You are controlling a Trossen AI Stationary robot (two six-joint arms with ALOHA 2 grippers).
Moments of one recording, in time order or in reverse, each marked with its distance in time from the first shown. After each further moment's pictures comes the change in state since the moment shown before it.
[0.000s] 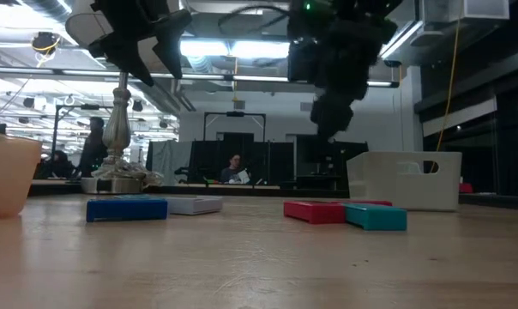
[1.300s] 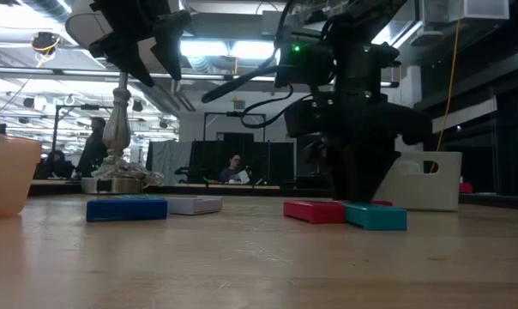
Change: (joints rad) left arm 0.000 0.001 0.000 -0.004 0.023 0.034; right arm 0.125 0.240 0.003 -0.023 0.222 -0.231
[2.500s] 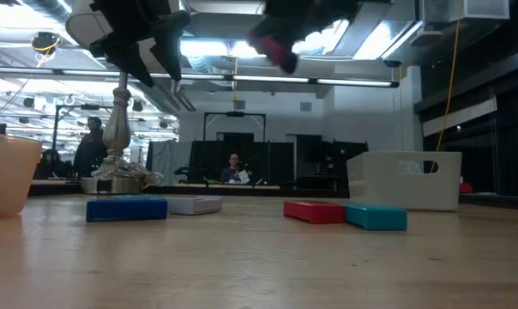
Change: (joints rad) left arm 0.000 0.000 0.000 0.000 0.003 0.018; right arm -0.386 -0.231 0.386 0.109 -0.485 0.159
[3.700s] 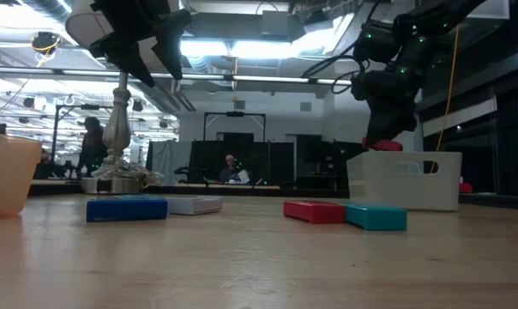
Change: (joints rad) left arm -0.001 0.000 0.000 0.008 -0.001 -0.028; right arm -0.103 -0.431 -0.759 -0.072 0.485 0.183
